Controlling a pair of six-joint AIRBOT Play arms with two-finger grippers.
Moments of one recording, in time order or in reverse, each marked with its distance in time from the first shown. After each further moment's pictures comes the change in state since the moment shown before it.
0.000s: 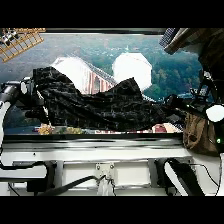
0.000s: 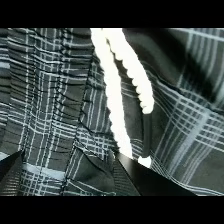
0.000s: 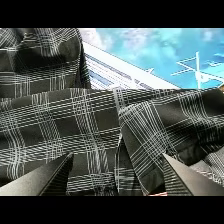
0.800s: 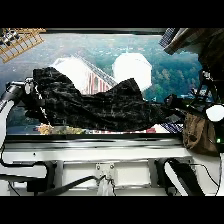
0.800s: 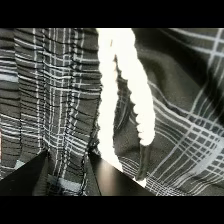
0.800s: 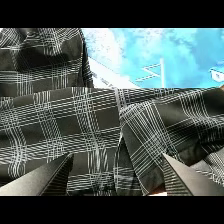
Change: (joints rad) left arm -0.008 -0.063 0.005 0.062 0.010 -0.029; right arm 0.000 0.000 0.000 0.005 0.004 0.000
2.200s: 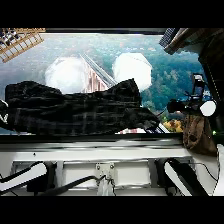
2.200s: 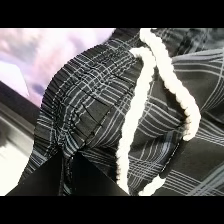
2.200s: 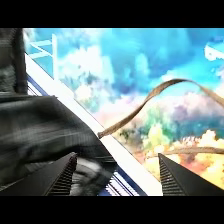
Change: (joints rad) left arm 0.327 0.288 0.034 0.290 -0.066 0.001; right arm -0.001 -0.112 0.000 -0.148 0.053 -0.045
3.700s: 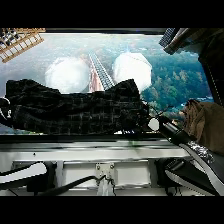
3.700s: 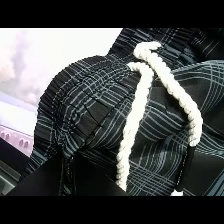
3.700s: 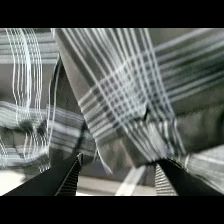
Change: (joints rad) left arm 0.042 -0.097 -0.002 0.006 0.209 0.000; right arm 0.634 -0.233 -0.270 0.348 -0.380 0.469
